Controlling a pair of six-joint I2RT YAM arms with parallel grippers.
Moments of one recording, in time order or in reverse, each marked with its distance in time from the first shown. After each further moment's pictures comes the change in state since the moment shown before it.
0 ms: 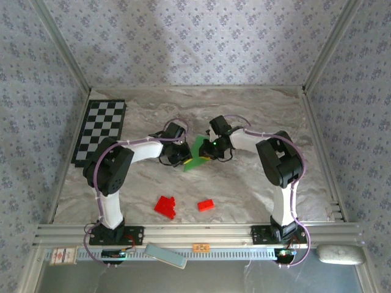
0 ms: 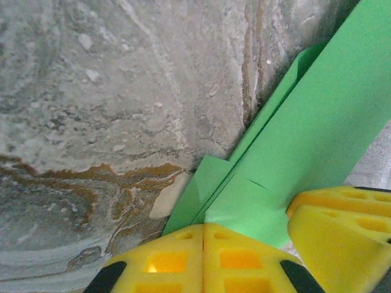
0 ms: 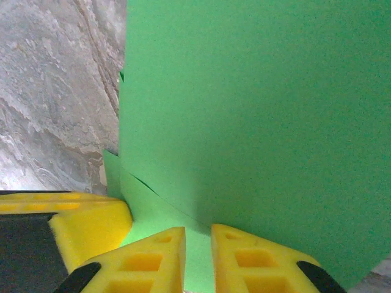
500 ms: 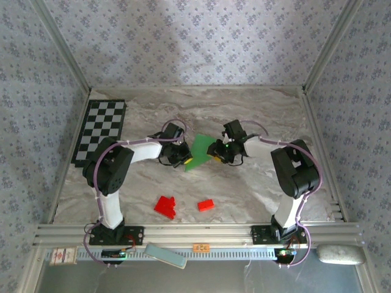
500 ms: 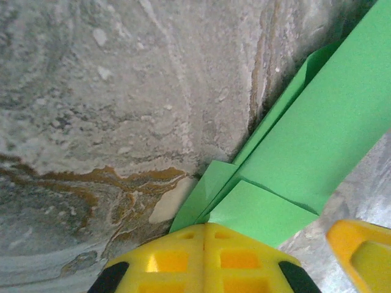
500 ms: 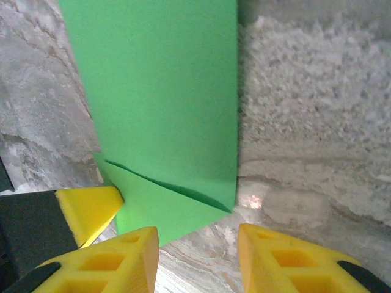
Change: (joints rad) left arm 0.015 0.000 -0.035 0.067 0.040 -0.087; right arm -0.064 -0.187 -0.239 0.150 0.024 0.230
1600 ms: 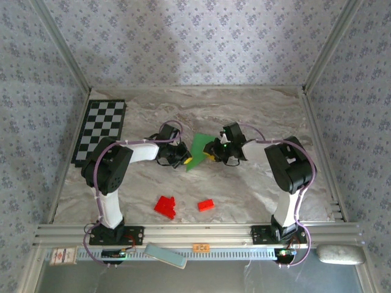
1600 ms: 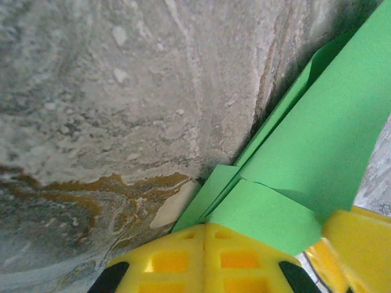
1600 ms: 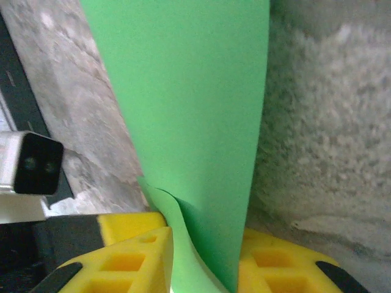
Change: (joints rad) left arm 0.034 -0.002 -0.053 0.097 0.083 -0.057; right arm -0.009 0.070 -0.063 0.314 -0.100 0.168
